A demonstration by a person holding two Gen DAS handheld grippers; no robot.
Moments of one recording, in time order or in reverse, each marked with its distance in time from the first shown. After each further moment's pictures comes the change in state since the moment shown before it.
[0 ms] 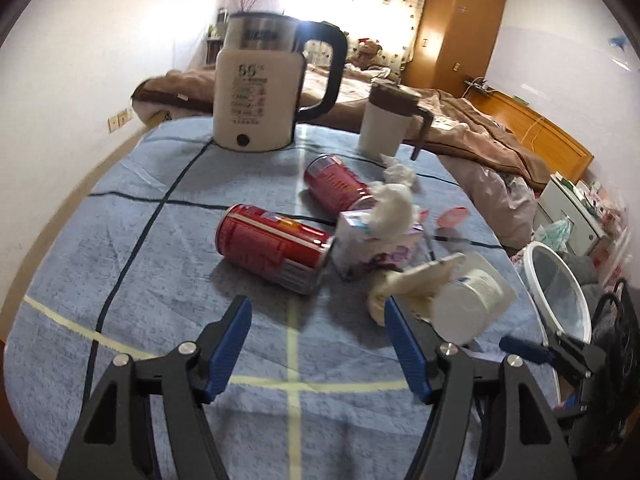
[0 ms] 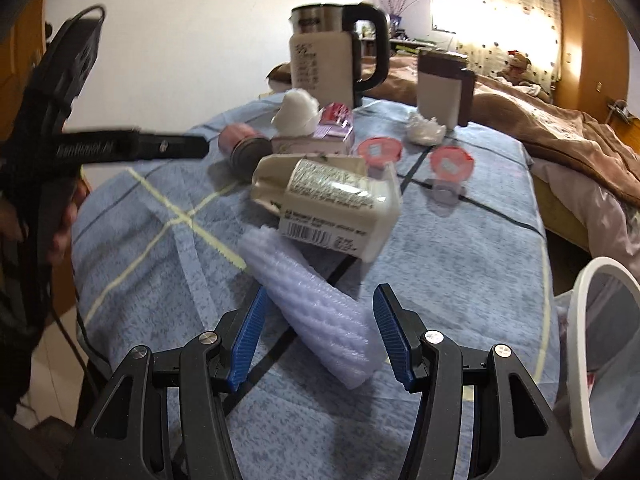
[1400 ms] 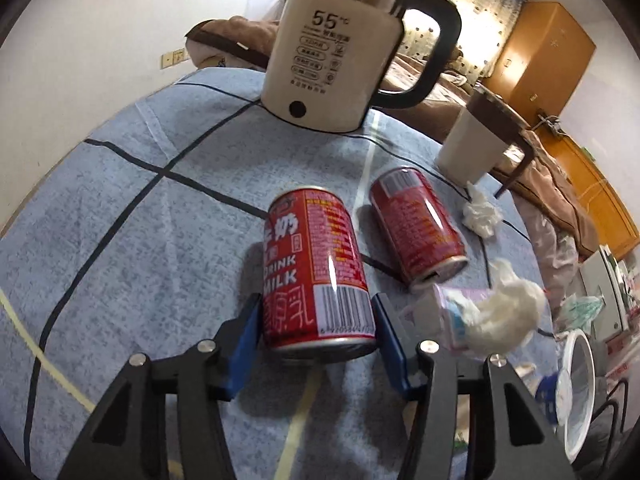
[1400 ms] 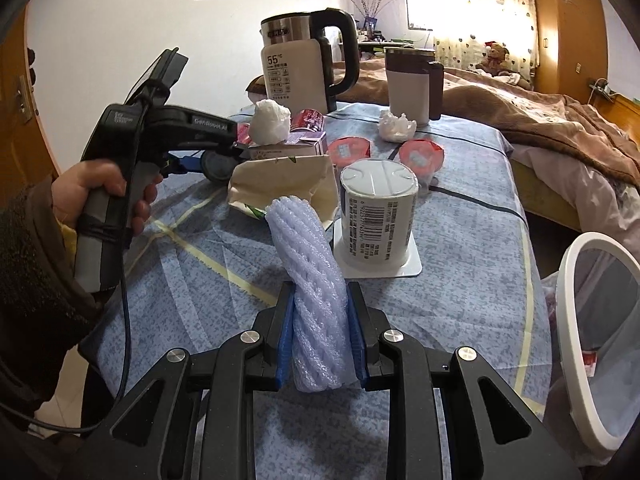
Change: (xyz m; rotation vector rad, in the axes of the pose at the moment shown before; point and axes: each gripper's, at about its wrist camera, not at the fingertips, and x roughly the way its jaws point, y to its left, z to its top) left arm 0.081 0.022 0.037 -0.265 0.071 0.098; right arm -0.014 -0.018 -0.006 0.090 -0.046 -0.025
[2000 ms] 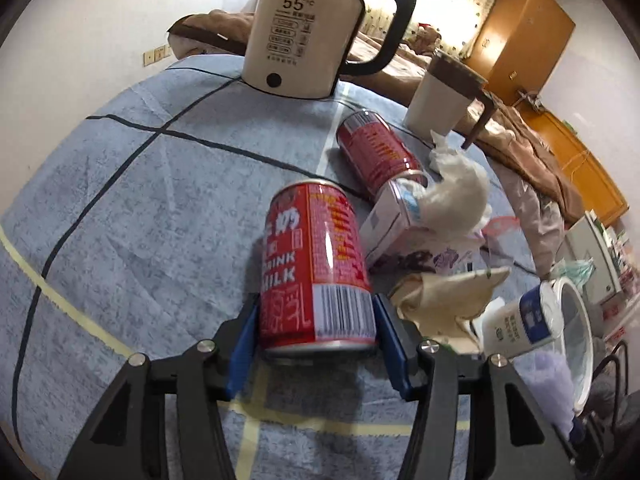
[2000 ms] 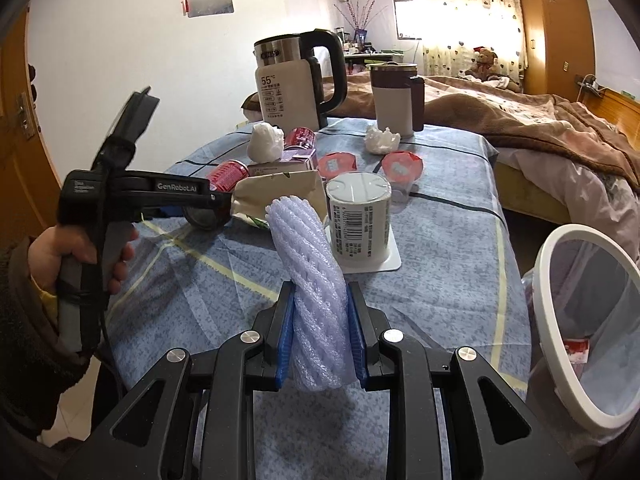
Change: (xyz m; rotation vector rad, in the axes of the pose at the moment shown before) left arm -0.023 -0.013 -0.044 0.053 0.033 -0.034; right arm -0.030 -0.006 -0.011 0.034 -0.051 -0.008
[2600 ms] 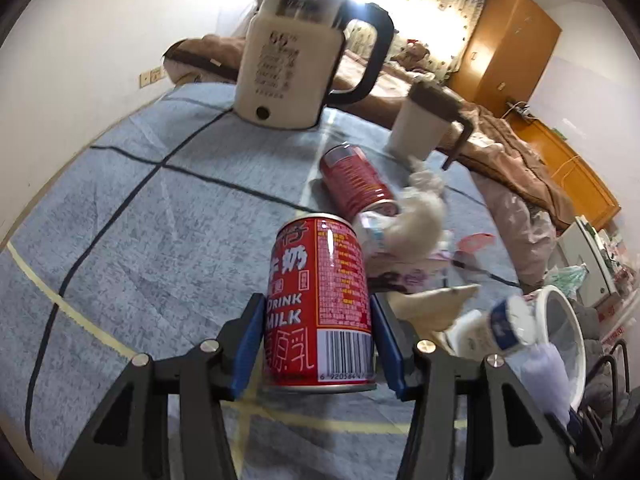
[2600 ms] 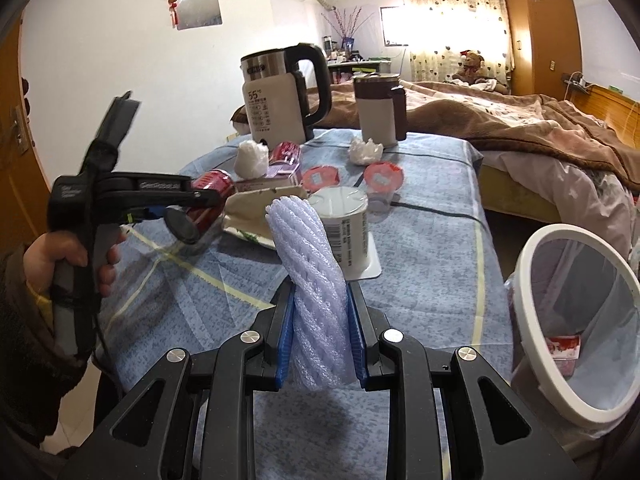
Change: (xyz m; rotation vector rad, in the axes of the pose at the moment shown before) left arm -0.031 -0.011 0.002 0.032 -0.077 -0.021; right arm -0.012 -0.010 0.004 0.035 -0.042 -0.032
